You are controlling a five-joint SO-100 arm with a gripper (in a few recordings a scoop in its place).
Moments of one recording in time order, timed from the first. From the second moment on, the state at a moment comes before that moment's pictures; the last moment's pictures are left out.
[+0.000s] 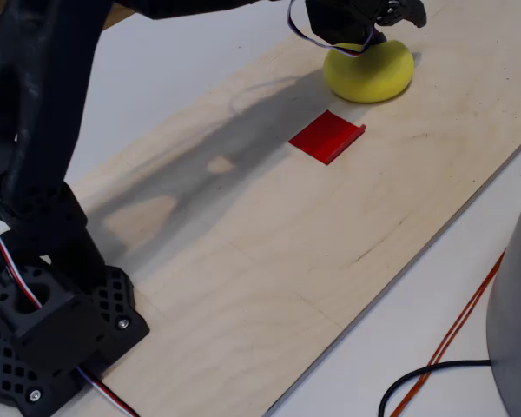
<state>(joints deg) 90.6 46.7 67.6 31.8 44.4</state>
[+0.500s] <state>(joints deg) 91.2 57.6 83.6 30.2 44.2</state>
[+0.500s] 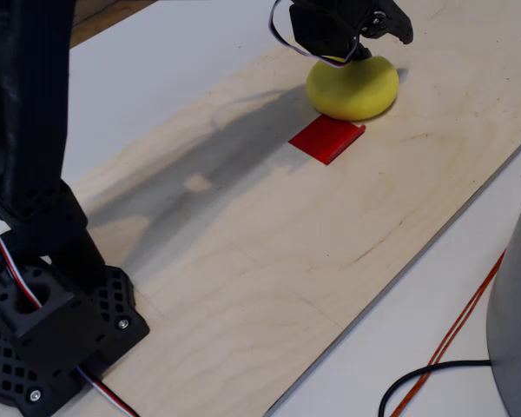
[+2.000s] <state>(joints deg) 94.0 82.0 117.8 21.2 38.4</state>
